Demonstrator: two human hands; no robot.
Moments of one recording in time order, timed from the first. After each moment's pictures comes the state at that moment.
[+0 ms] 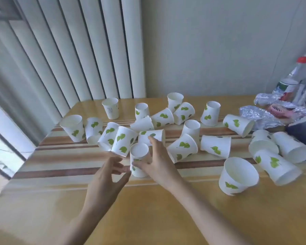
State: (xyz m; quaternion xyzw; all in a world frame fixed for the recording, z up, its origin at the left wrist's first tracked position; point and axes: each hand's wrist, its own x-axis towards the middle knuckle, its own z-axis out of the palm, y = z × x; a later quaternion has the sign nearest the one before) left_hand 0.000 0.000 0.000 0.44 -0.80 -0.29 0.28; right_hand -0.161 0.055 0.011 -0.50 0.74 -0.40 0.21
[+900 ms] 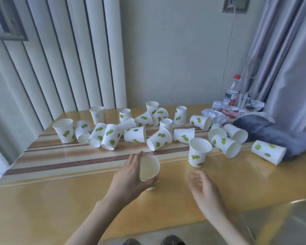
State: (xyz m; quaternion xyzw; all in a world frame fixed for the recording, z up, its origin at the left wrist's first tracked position) left_hand -0.006 0.099 0.023 0.29 -0.91 -0.21 0.19; right_hand -0.150 0.265 -0.030 -0.33 0.82 -0.47 0.05
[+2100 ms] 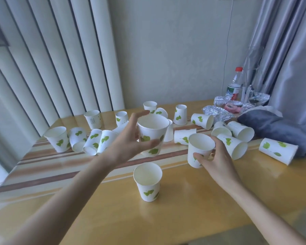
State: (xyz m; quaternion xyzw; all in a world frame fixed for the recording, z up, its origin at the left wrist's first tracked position) left_hand -0.056 0.052 0.105 0.13 -0.82 -0.51 0.22; right_hand -0.224 0.235 0.019 -0.32 0.80 -0.51 0.01
